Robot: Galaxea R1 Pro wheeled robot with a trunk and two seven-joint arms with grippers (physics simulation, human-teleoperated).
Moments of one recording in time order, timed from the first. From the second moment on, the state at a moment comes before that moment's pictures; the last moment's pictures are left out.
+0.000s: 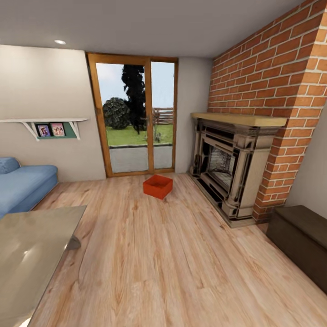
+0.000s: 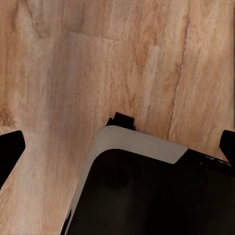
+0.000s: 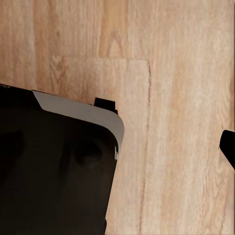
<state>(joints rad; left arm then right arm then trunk) -0.21 0.01 -0.09 0.00 0.41 -0.08 0.11 -0.13 -0.02 0.27 0.03 -0.04 -0.19 -0.05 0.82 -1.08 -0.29</state>
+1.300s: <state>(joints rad) -0.21 0.01 -0.09 0.00 0.41 -0.08 0.11 -0.13 -0.02 0.27 0.03 -0.03 -0.18 -0.05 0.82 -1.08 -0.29</state>
